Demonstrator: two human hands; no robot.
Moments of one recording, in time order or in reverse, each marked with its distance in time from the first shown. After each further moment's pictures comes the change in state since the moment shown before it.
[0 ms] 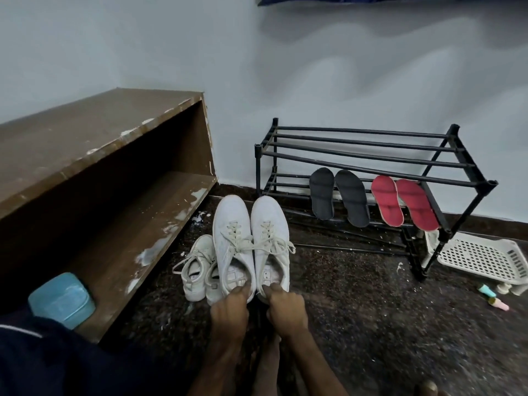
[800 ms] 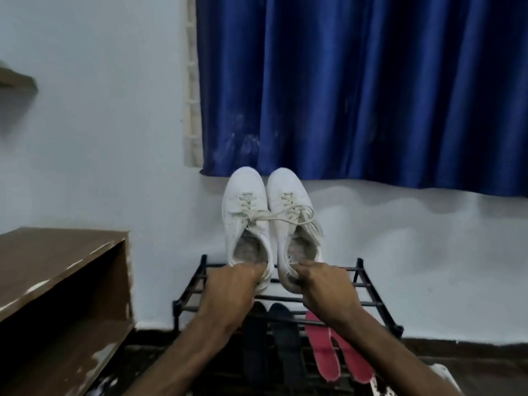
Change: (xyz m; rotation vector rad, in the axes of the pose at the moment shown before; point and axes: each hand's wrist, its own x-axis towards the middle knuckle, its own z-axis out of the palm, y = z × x) left_hand 0.128 0.310 -0.245 0.348 0.354 0.694; right_hand 0.052 0.079 -0.405 -0.471 0.640 -0.122
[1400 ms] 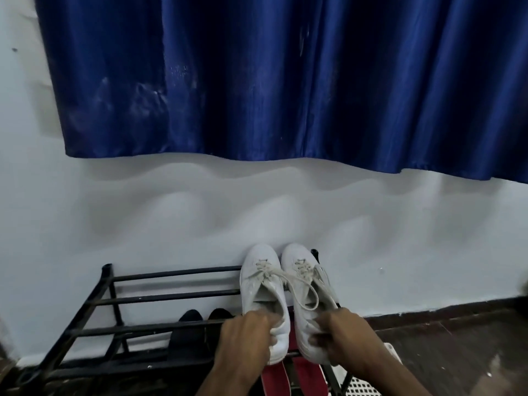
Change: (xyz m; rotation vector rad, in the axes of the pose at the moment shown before) left_hand 0.109 0.098 0.179 -0.347 -0.271 0.125; right_hand -0.031 0.169 0.091 0.161 -0.515 0.387
